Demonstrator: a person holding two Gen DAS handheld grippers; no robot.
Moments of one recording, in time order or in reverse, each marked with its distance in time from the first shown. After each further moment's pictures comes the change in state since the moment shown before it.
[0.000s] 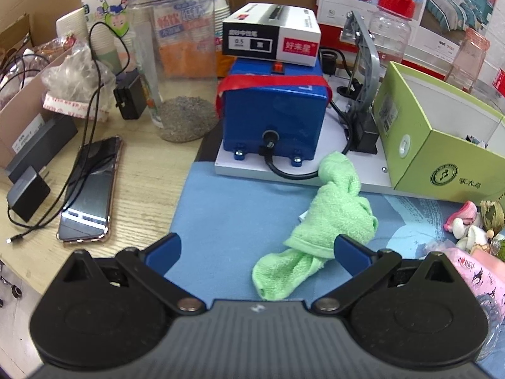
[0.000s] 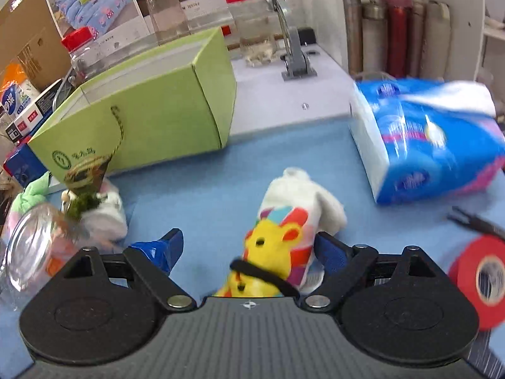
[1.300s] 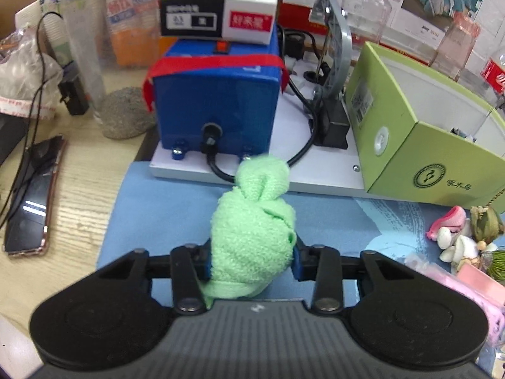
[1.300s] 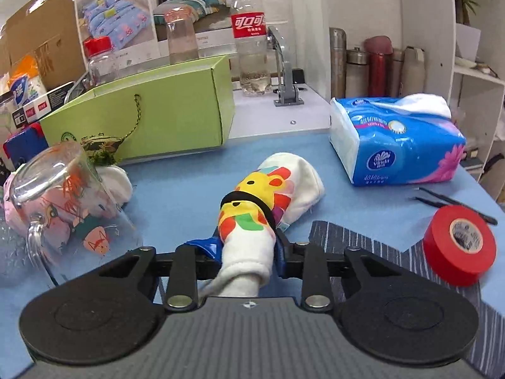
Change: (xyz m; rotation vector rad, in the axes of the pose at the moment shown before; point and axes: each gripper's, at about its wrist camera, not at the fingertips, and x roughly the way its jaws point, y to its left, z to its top) left arm 0.031 -0.027 0.010 0.019 0.032 -0.095; right arm -0.032 0.010 -0.063 -0.087 -0.201 -0.054
